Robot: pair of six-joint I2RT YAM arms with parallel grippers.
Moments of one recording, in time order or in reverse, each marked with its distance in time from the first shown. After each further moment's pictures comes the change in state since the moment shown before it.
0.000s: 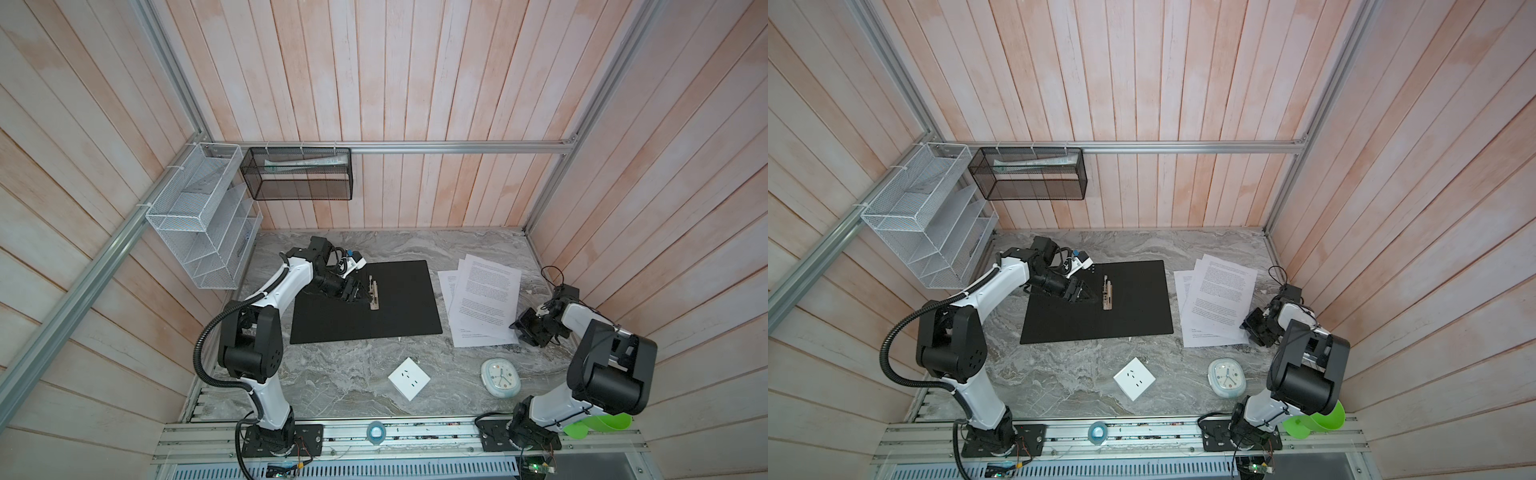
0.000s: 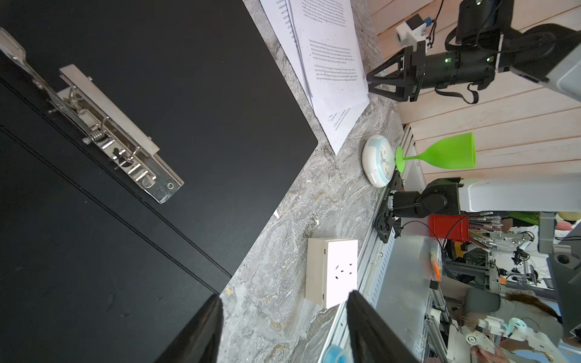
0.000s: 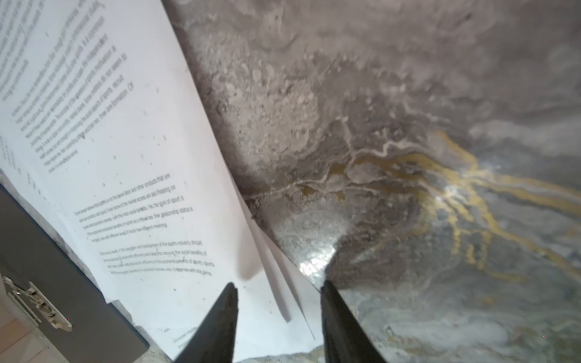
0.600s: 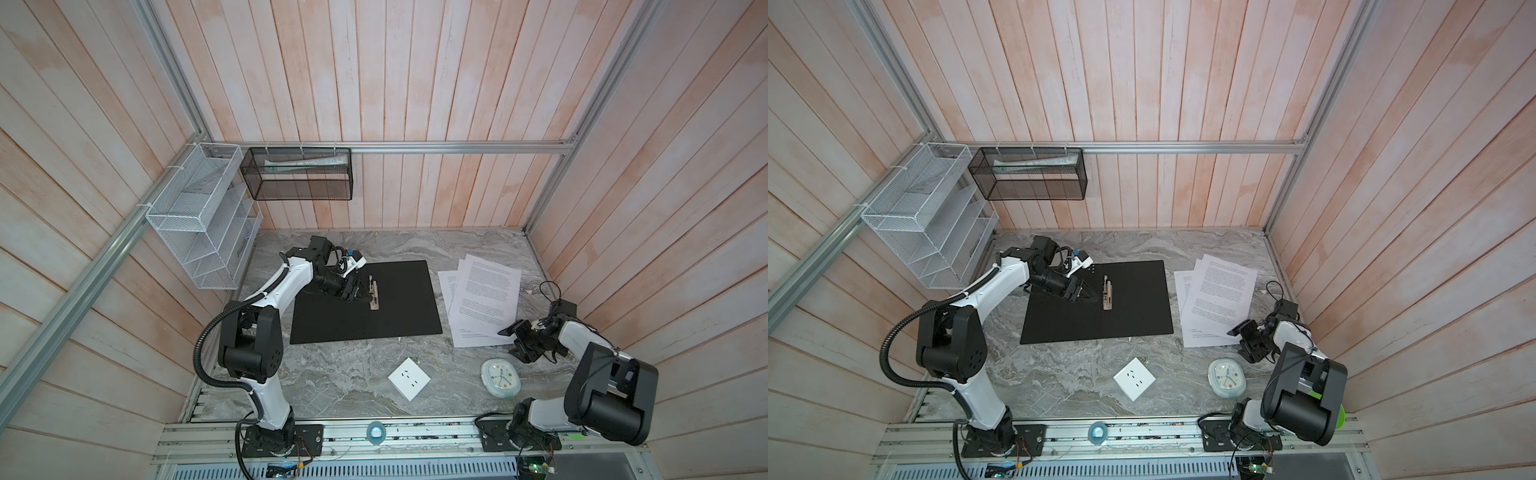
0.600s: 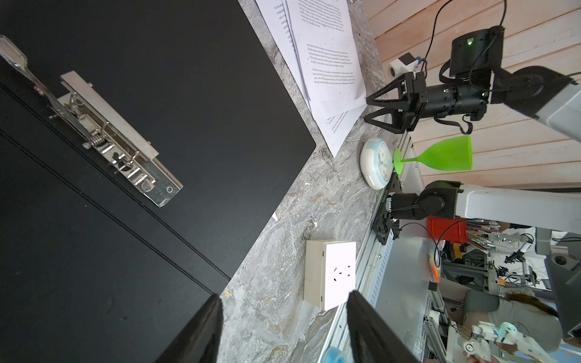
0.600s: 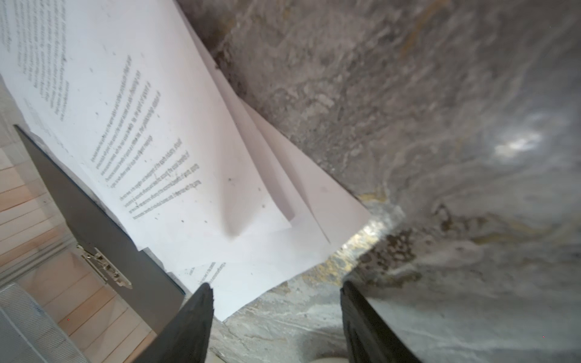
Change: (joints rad) left arm 0.000 0.000 0.002 0.007 0.007 -0.008; right arm 0.000 -0.157 -0.186 0.026 -0.154 0.198
